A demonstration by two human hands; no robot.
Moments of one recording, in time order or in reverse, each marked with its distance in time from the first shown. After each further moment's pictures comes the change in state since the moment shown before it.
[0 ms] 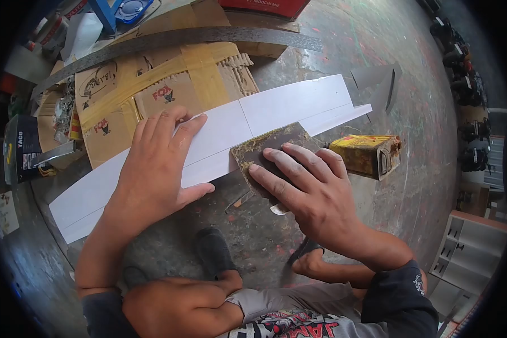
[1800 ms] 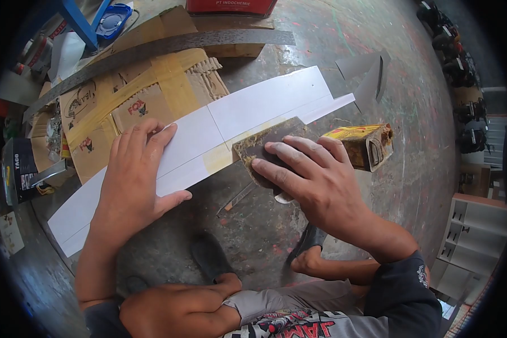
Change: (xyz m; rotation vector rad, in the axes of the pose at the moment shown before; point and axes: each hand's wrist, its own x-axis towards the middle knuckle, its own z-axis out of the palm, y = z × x) left_hand 0.003 0.009 -0.005 0.051 -0.030 -0.017; right_hand -0.019 0.036 -0.011 0.004 0.007 0.020
